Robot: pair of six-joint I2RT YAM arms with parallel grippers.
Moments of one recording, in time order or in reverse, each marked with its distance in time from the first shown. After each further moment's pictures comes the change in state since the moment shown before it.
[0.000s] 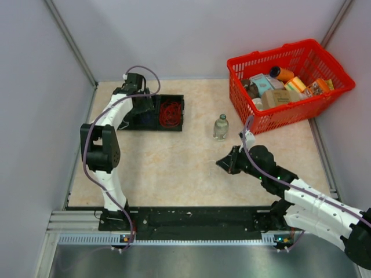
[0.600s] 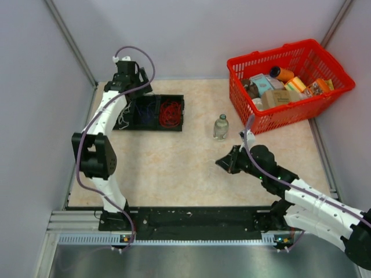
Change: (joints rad) left arm -0.001 -0.143 0.046 0.131 0.021 -0.057; right arm 0.000 -0.002 0.005 0.007 -0.010 0.019
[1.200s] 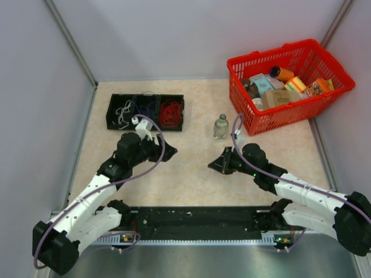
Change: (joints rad) left arm -0.341 -0.969 -1.105 0.388 0.437 -0.090; right arm 0.000 0.177 -0.041 0.205 -0.152 0.070
